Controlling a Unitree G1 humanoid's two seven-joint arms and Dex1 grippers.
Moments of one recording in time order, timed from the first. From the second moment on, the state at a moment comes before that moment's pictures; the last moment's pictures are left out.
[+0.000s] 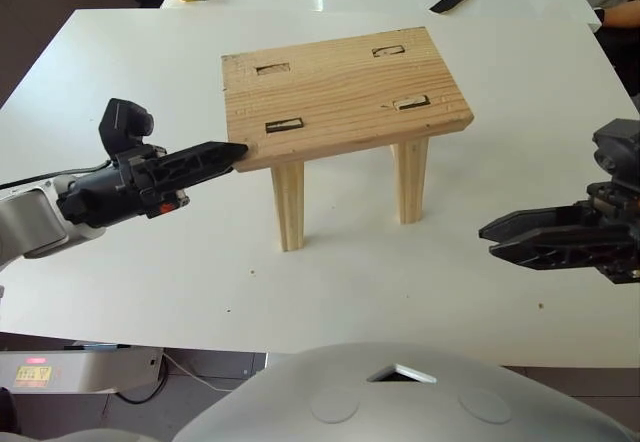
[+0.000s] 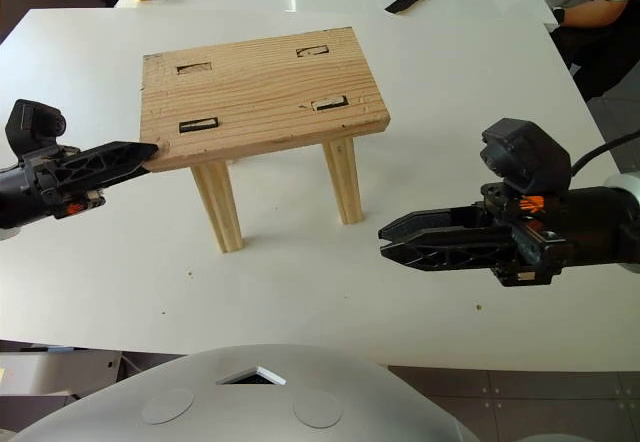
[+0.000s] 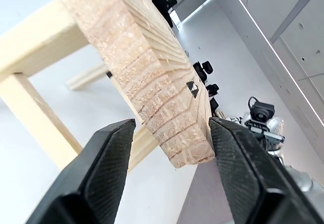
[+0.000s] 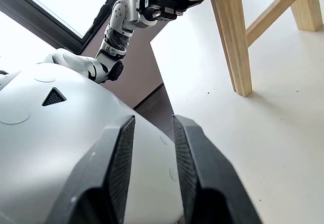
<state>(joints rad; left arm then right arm) 0.03 1.04 0.28 -0.20 -1.98 0.98 -0.39 0.20 -1.42 -0.48 -0.52 1.96 1.08 0.77</state>
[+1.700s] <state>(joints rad) 0.06 0.89 0.48 -0.29 -1.34 0.81 -0.71 0.29 -0.53 -0.31 -0.51 1.00 0.66 0.19</state>
